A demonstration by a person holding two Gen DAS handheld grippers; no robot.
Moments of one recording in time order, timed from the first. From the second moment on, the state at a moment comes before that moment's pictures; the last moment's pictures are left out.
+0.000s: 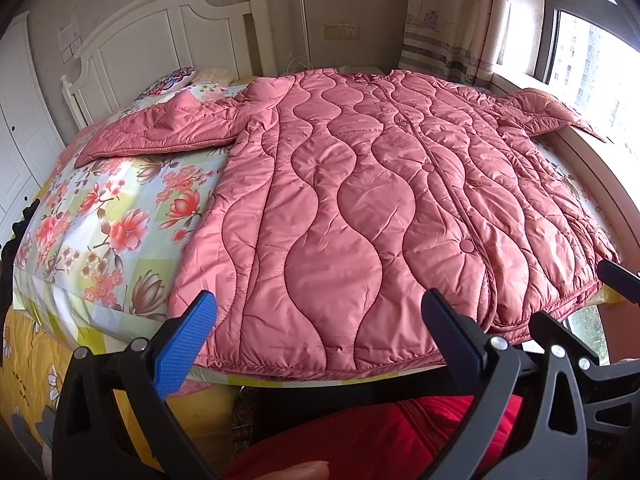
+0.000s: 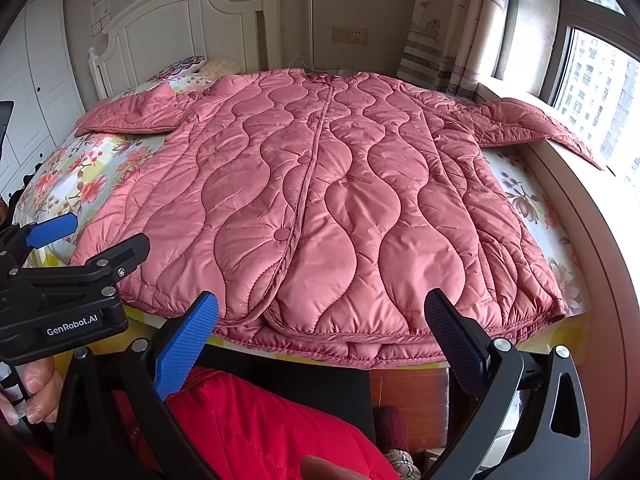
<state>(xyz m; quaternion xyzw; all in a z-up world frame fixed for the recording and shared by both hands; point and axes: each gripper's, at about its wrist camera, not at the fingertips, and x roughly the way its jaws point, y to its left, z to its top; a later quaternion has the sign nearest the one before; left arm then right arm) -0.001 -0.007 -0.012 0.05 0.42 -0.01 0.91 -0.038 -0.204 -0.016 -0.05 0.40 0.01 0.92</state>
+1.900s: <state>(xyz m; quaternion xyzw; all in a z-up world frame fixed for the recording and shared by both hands) 0.005 0.001 -0.012 0.03 0.43 0.00 0.90 -0.035 -0.204 -0.022 -0.05 0.43 0.03 0.90</state>
